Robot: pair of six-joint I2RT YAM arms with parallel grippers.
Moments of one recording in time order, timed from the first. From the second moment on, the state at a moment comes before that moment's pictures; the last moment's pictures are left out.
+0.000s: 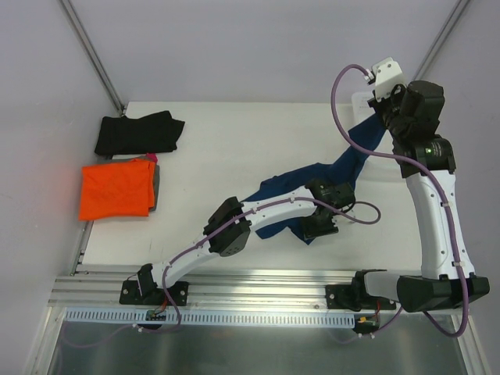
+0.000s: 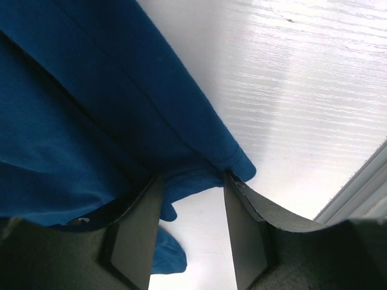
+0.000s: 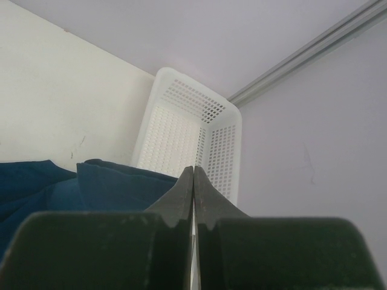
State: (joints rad) left arm -1.17 2.57 2.43 -1.22 0.07 0.19; right arm 0.11 1.26 1.61 -0.58 0.12 -0.58
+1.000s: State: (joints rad) left arm -1.22 2.57 2.42 -1.22 0.12 0.17; right arm 0.11 1.26 1.61 -0.58 0.11 -0.57
